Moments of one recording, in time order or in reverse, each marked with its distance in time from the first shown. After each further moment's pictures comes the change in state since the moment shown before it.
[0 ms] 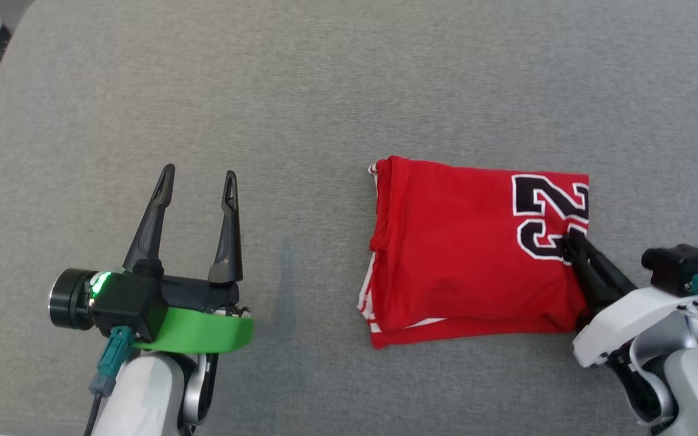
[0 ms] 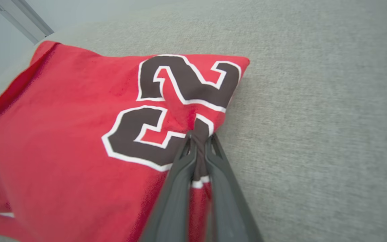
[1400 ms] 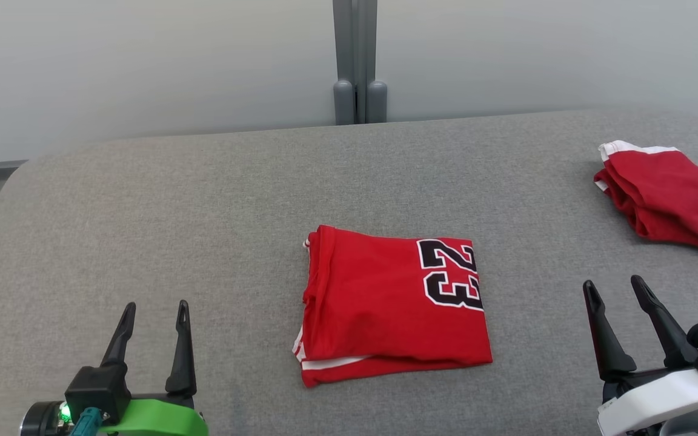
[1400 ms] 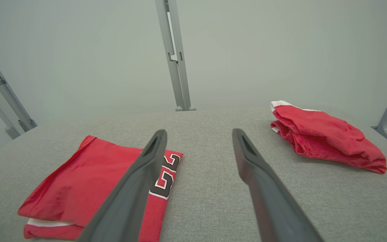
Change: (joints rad) left arm 0.280 0.124 0.020 0.050 -0.138 0.100 0.066; right arm 0.304 0.108 -0.143 -0.331 -0.143 -0.001 -0.052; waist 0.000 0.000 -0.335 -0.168
